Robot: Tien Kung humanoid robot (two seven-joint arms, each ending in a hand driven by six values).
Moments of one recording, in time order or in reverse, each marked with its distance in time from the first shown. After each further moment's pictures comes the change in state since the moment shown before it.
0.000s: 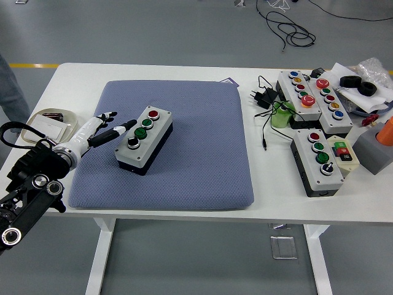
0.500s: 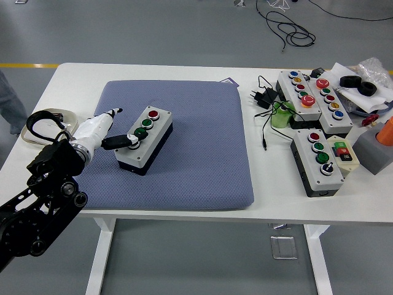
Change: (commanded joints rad) left arm -0.019 -0.052 0.050 -0.034 0.247 -0.086 0.072; right arm 0.005 -0.001 0.000 0.000 0.001 0.000 0.000
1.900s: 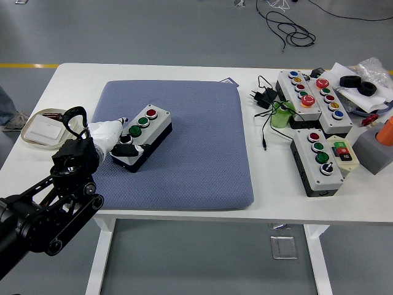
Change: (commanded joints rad) left arm -0.065 -0.043 0.054 0.051 0.284 -0.188 0.123; right arm 0.008 -0.004 -0.004 0.000 0.012 -0.006 0.005
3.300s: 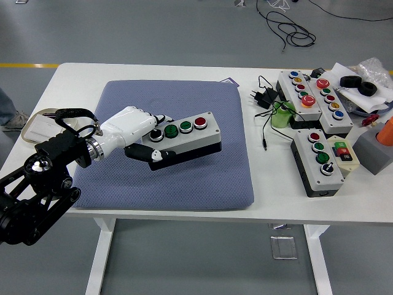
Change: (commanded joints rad) left arm -0.051 0.142 0.058 0.067 0.080 0.245 -0.880; right arm -0.010 0.002 0.017 0.000 -0.024 0.004 -0.008
